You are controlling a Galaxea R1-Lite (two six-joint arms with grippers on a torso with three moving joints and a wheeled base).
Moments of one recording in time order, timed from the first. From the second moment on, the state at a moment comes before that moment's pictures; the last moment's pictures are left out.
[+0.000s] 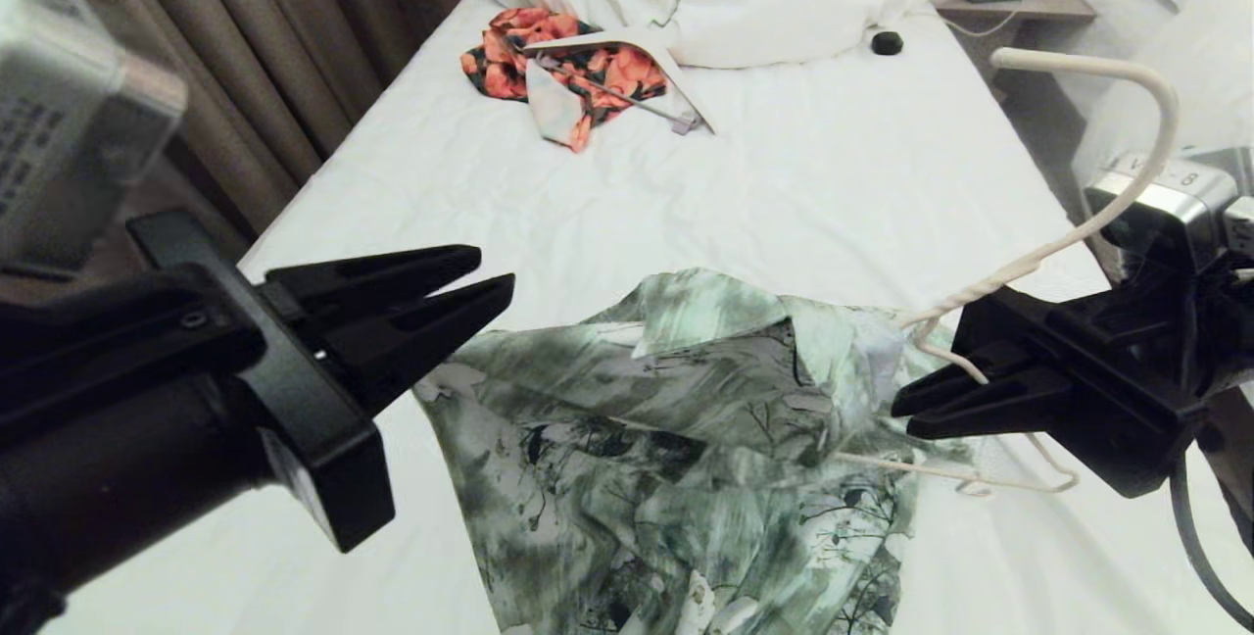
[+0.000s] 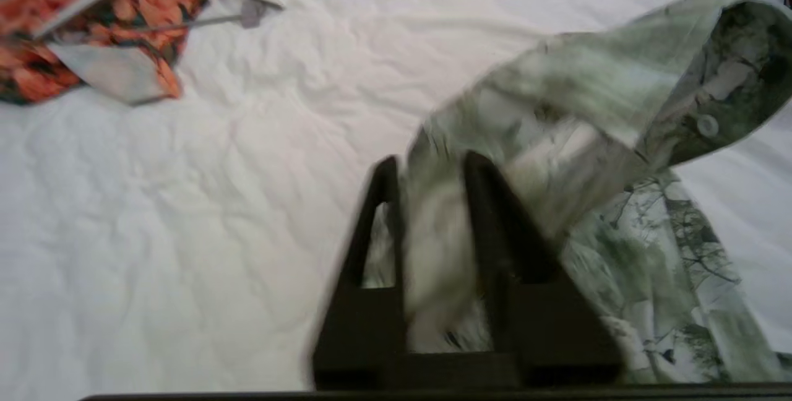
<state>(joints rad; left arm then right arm) -1.16 1.13 -0.84 -0.28 0.54 0.39 0.31 1.58 -1.05 -0.04 1.46 -0.53</state>
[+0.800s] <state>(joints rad) -1.14 1.11 -0.78 -0.28 0.30 0.34 0.39 1.64 -1.15 -0.05 1.38 -0.48</state>
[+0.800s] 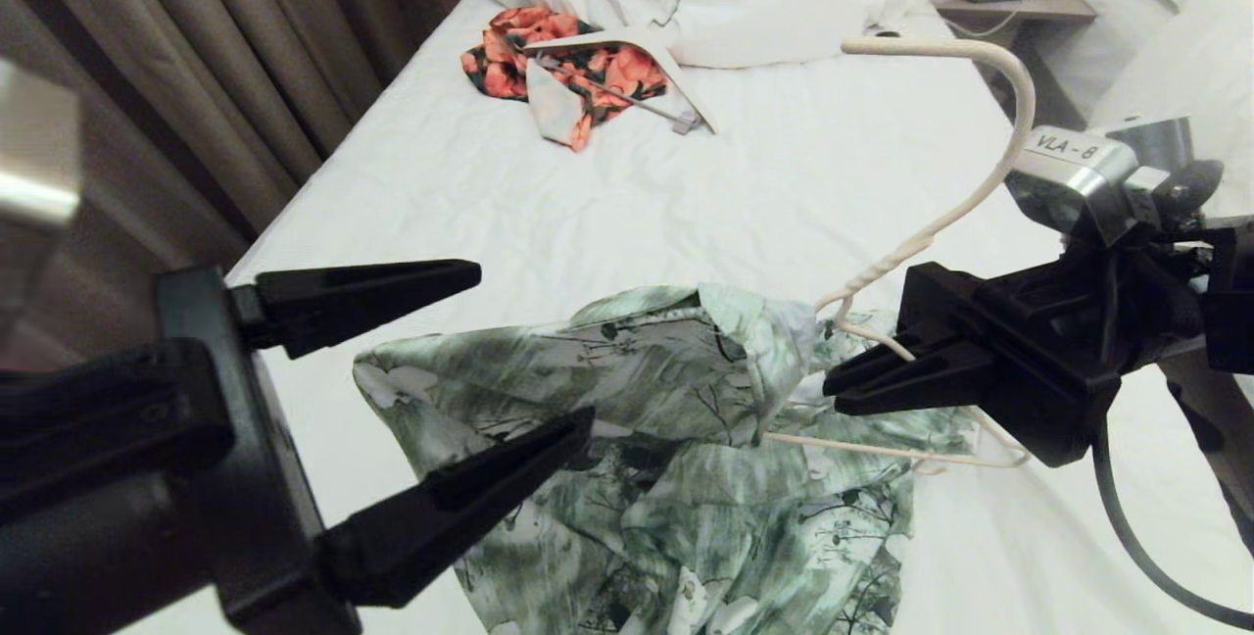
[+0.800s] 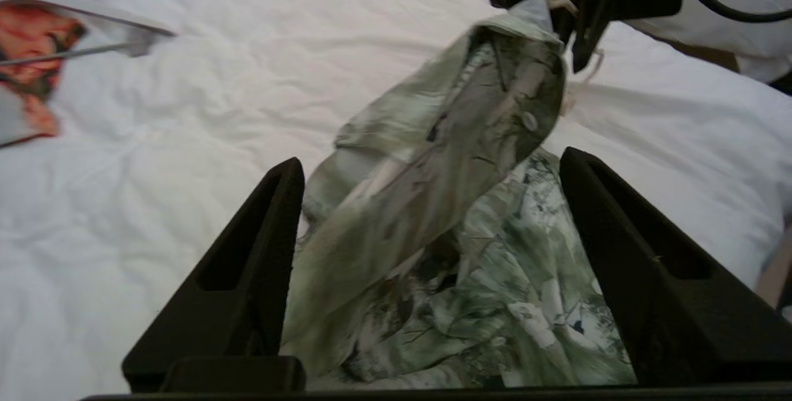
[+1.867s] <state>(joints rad) -1.07 1.37 -0.91 -0.32 0.23 0.36 0.39 1.61 -1.16 -0.05 1.38 -0.48</state>
